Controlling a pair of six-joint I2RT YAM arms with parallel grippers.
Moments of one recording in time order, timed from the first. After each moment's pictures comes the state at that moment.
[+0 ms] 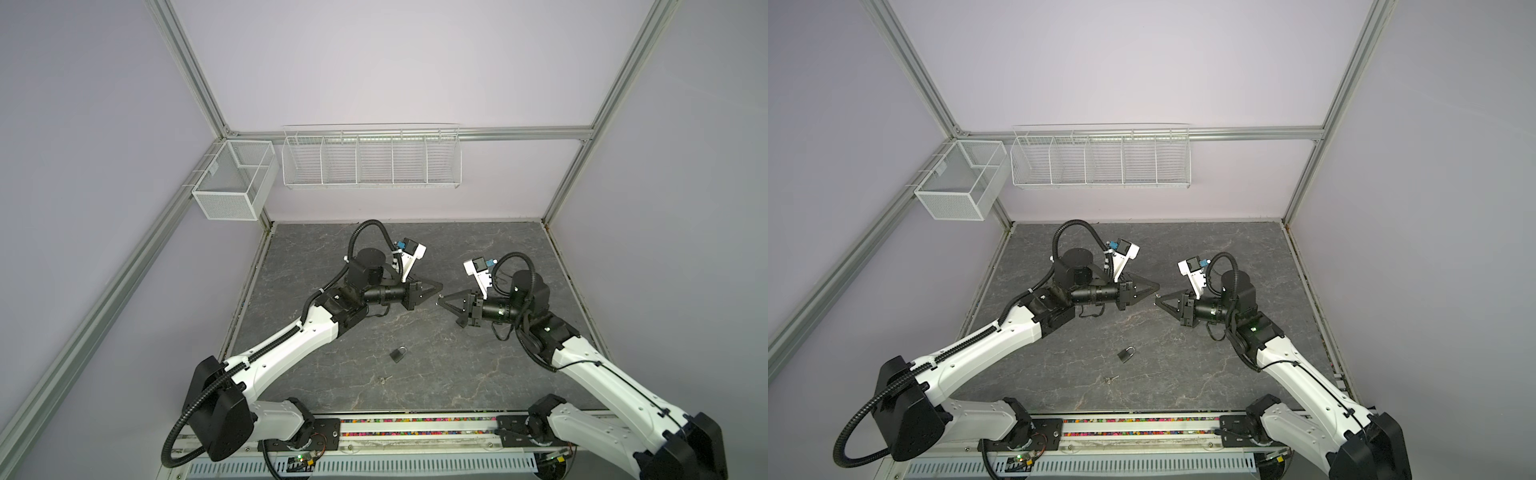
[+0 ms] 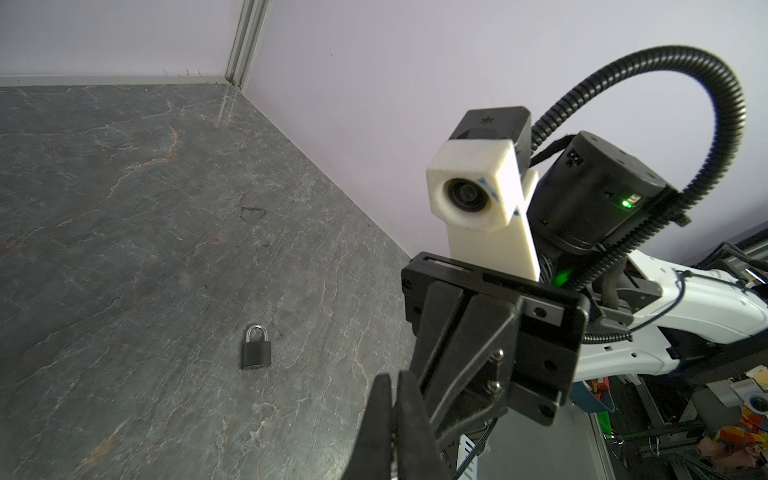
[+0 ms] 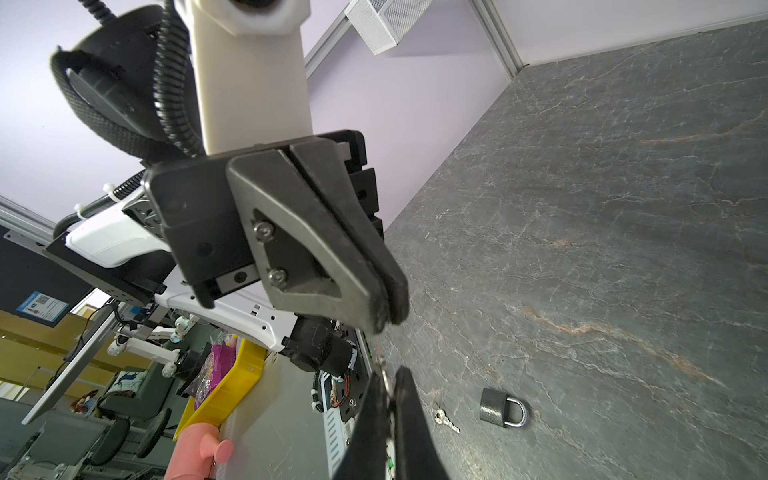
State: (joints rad) left arm -0.78 1.33 1.07 0.00 0.62 -0.47; right arm 0.49 0.99 0.71 0.05 -0.81 0.57
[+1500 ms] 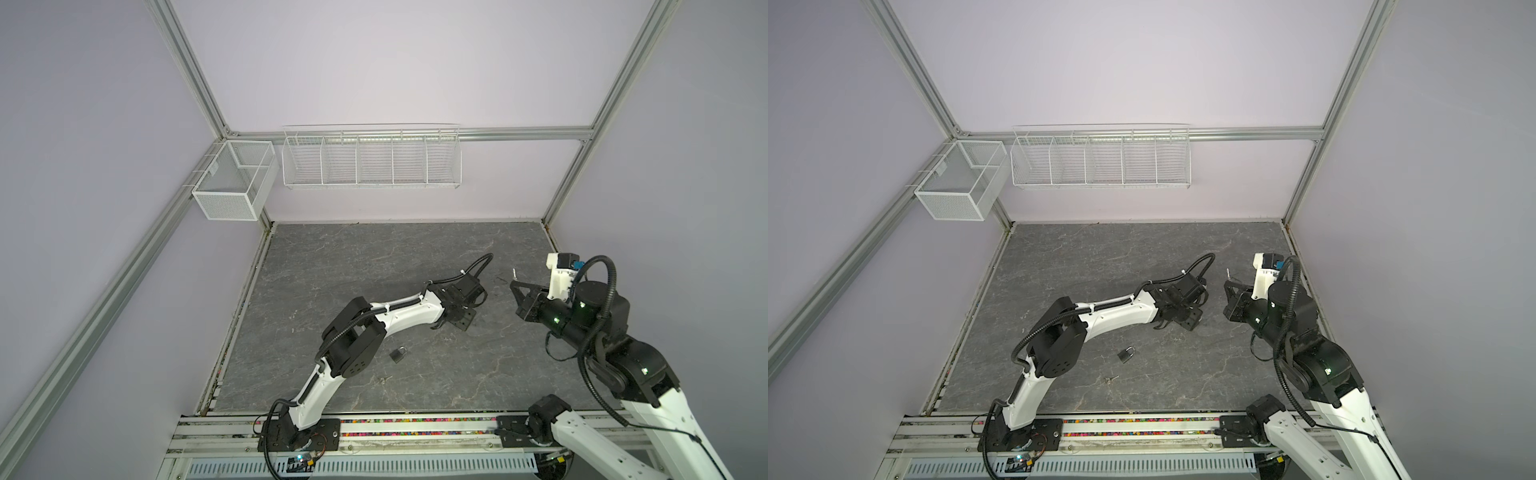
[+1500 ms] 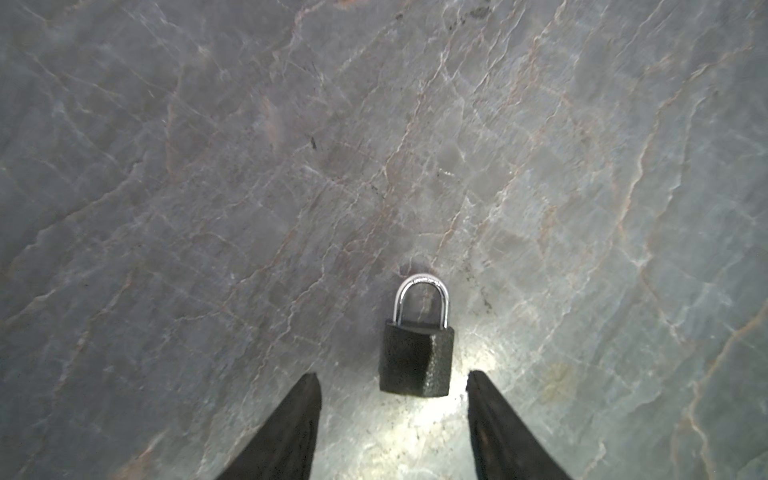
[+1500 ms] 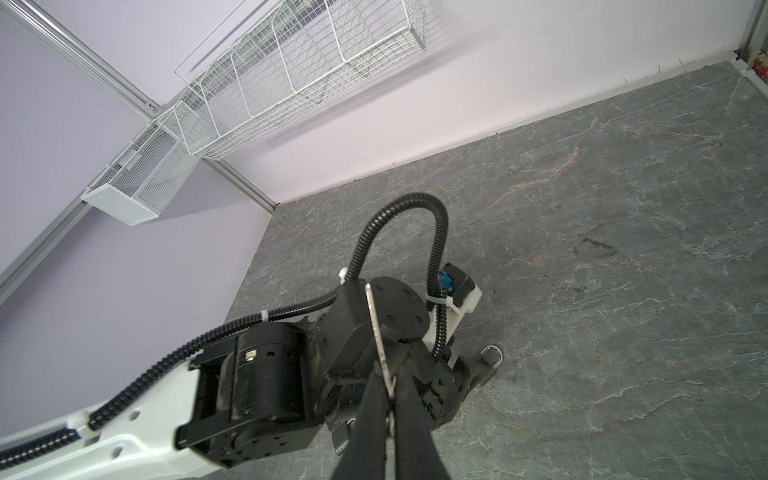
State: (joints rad) left arm -1.08 2.23 1.77 -0.59 -0.09 -0.29; right arm 0.47 0.69 1.07 -0.74 0.05 0.57
